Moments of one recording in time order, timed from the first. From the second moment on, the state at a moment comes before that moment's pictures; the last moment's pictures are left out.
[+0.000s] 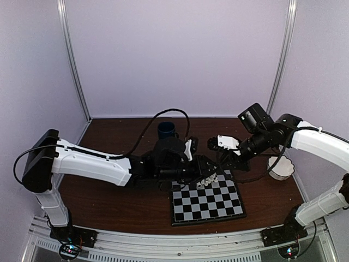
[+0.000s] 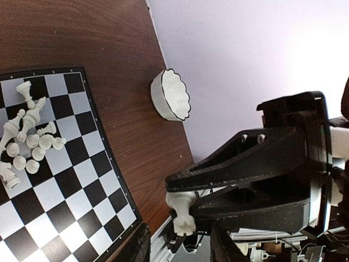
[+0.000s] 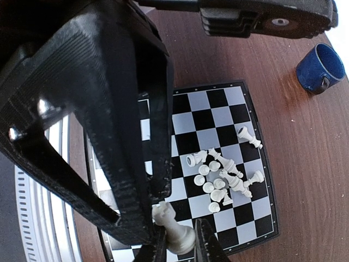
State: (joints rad) left arm -1.22 1.80 1.20 0.30 0.03 -1.14; right arm 0.70 1.30 1.16 -0.83 -0.40 -0.64
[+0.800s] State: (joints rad) left arm -1.20 1.82 1.18 0.40 0.03 -1.20; right arm 0.71 1.30 1.15 -0.83 -0.43 -0.62
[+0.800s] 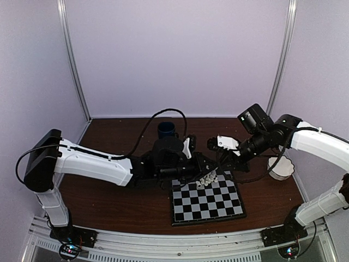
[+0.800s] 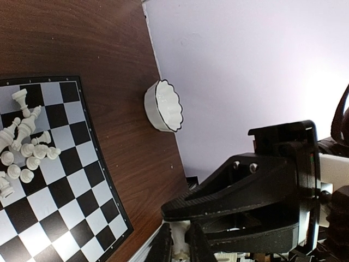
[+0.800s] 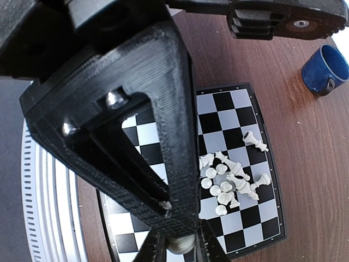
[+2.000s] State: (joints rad) left arm -1.29 2.08 1.86 -1.22 0.11 -0.30; right arm 0.29 1.04 0.86 -0.72 -0.51 -0.56
